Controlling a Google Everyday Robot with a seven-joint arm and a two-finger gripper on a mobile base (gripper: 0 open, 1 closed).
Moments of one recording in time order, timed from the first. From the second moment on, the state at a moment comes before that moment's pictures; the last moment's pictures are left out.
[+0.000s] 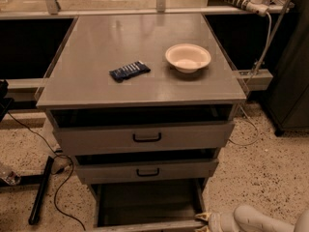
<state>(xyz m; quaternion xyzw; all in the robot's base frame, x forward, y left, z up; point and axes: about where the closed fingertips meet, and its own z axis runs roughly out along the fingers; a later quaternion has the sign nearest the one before) 0.425 -0.224 0.169 -0.64 0.70 0.15 0.30</state>
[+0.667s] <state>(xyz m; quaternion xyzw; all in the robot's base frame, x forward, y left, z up) 0.425 -0.224 0.169 -0.64 0.70 0.15 0.30</state>
